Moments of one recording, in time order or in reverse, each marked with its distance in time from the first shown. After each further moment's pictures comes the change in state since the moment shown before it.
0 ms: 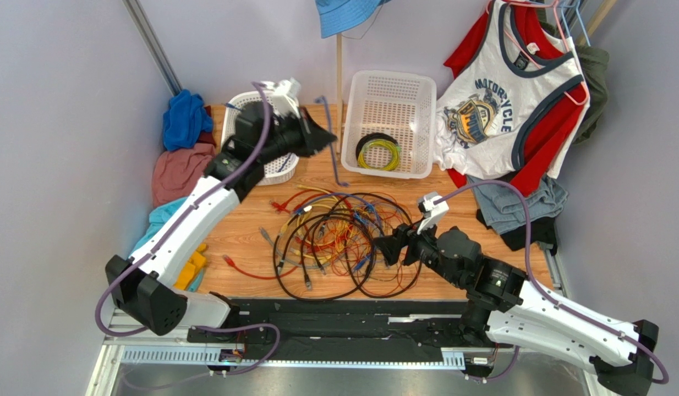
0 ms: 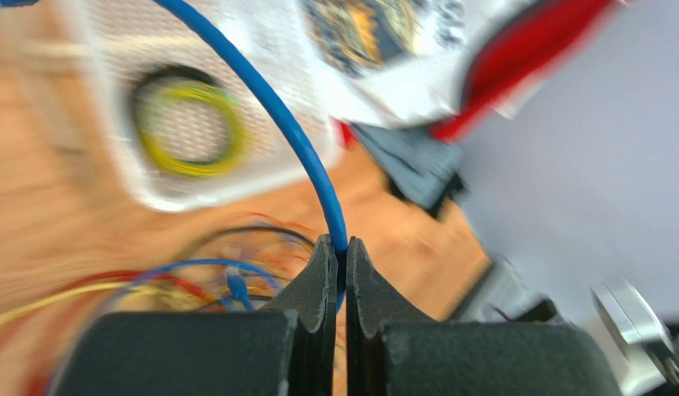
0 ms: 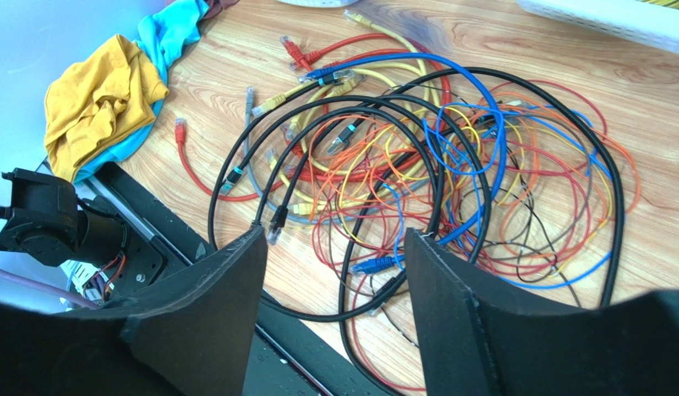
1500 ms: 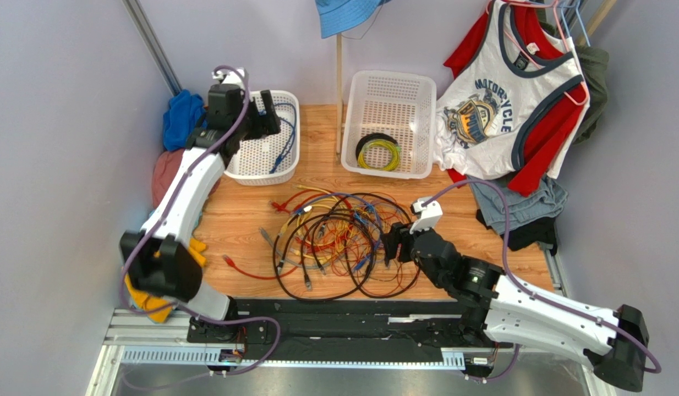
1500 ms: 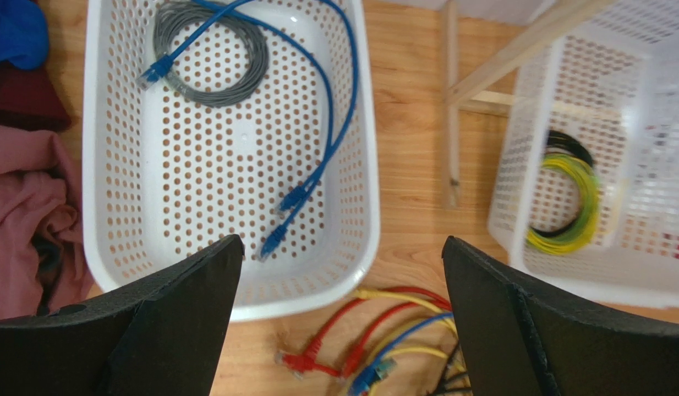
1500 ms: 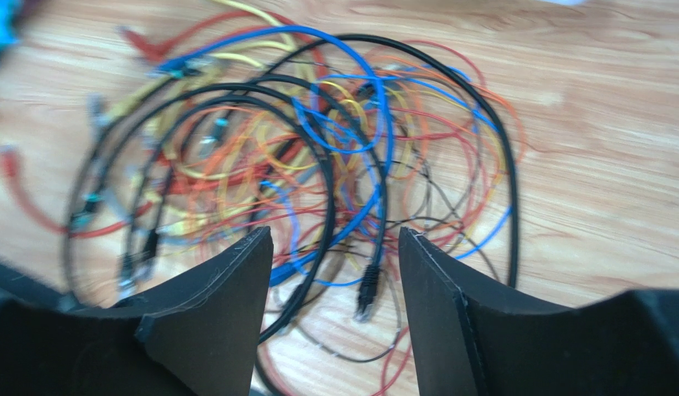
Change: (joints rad) left arm 0.374 0.246 0.233 -0.286 -0.375 0.289; right arm -0.001 0.078 -0.112 0.048 0.225 0.029
